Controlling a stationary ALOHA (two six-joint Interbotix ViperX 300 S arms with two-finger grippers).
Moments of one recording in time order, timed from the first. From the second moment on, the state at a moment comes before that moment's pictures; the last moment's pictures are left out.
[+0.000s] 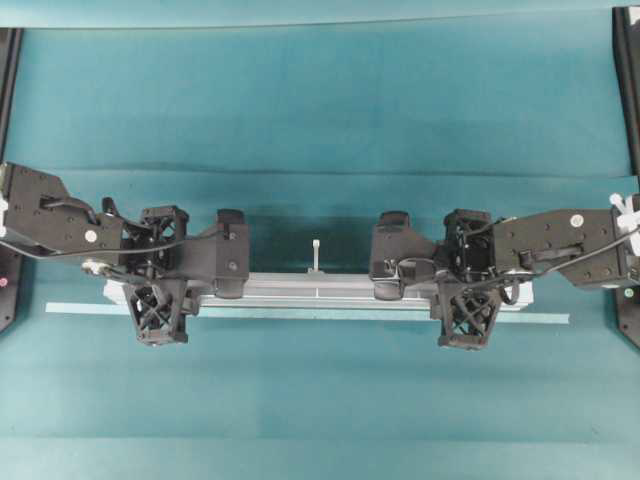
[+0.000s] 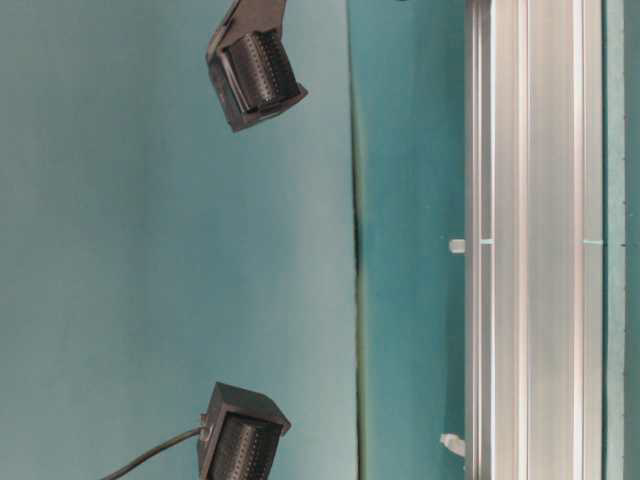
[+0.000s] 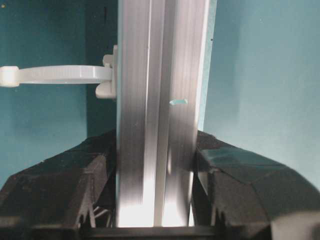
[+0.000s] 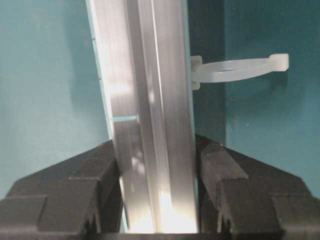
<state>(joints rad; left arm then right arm) 0.00 -0.03 0.78 0.02 0.49 -0.07 0.01 0.03 0.71 0.01 0.65 0.12</state>
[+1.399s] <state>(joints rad) 0.00 -0.04 0.83 0.02 0.47 -0.06 0.02 0.02 0.74 0.02 0.54 0.12</state>
